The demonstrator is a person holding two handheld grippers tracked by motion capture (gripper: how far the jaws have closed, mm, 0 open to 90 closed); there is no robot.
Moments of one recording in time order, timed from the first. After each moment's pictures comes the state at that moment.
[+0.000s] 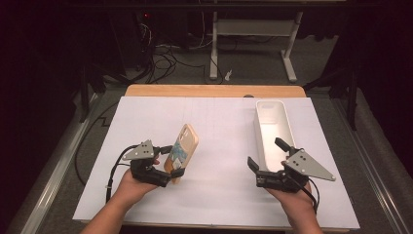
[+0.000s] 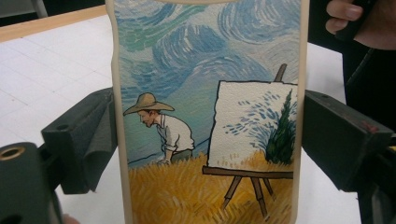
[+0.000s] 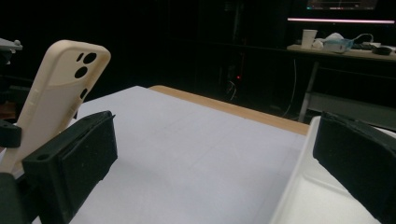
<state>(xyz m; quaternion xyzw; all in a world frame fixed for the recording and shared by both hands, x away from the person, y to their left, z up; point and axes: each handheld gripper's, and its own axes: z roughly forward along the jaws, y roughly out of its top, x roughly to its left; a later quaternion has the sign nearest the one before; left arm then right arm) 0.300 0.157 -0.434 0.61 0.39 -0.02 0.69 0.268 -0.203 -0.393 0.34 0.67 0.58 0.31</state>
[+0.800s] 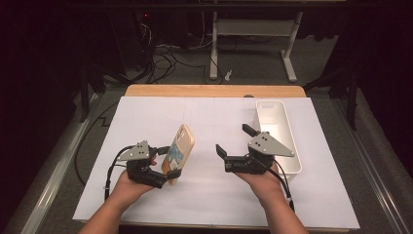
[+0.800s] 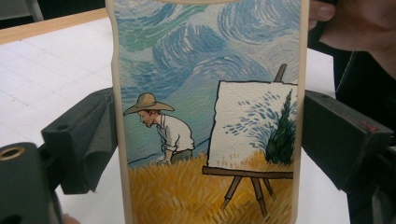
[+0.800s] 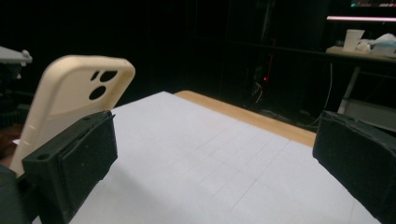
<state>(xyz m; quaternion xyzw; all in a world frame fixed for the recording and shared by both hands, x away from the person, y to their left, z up) 0.297 0.166 -0.431 0.60 0.38 -0.03 0.70 0.308 -0.135 -0.387 0.31 0.70 0.58 0.27</state>
